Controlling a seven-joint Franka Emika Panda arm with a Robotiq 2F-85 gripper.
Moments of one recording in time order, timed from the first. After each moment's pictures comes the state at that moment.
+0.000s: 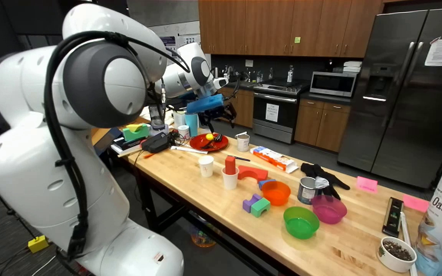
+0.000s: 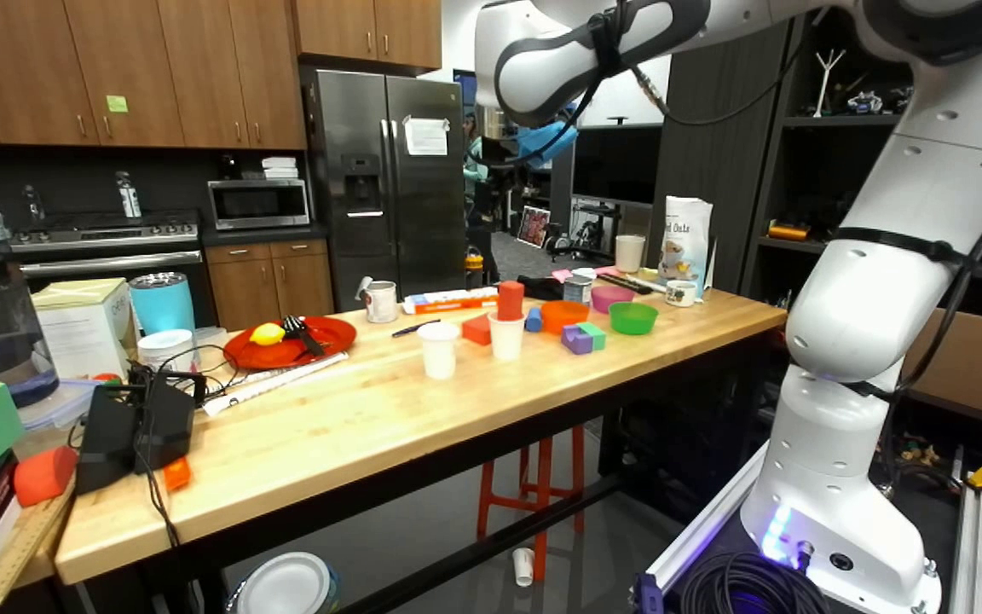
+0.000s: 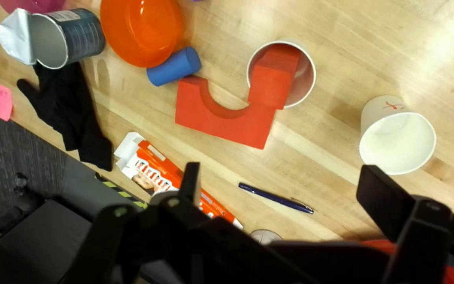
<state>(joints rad) 0.05 -0.22 0.18 -2.08 -0.29 2.04 0.06</state>
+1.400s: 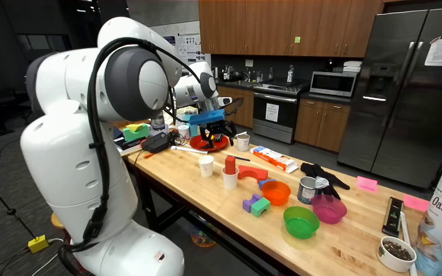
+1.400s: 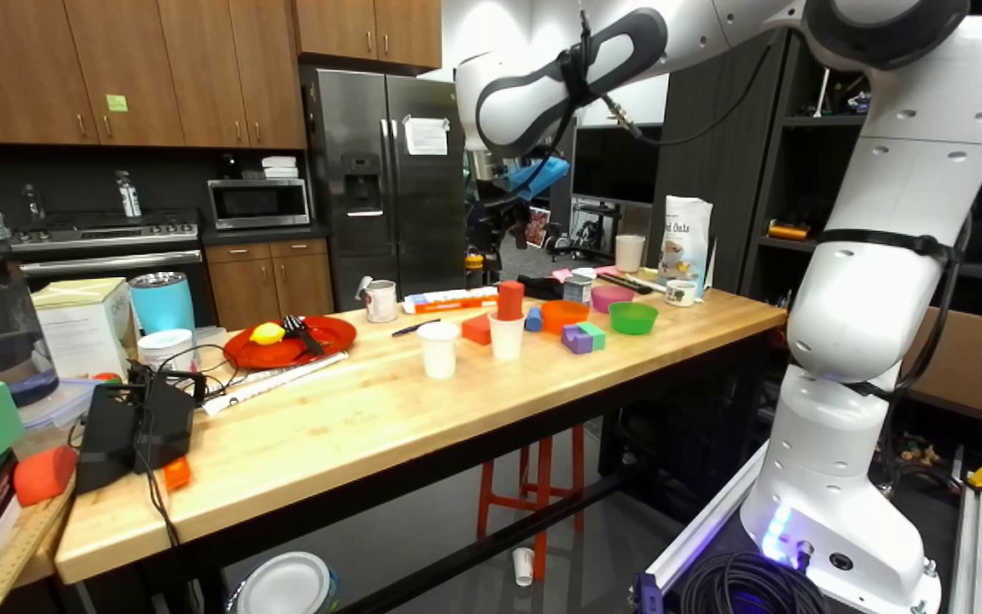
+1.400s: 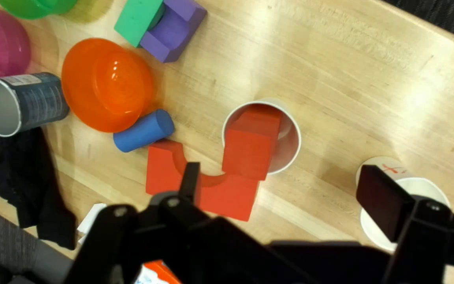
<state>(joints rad) 0.07 -0.09 0.17 -2.06 -0.27 1.95 0.10</state>
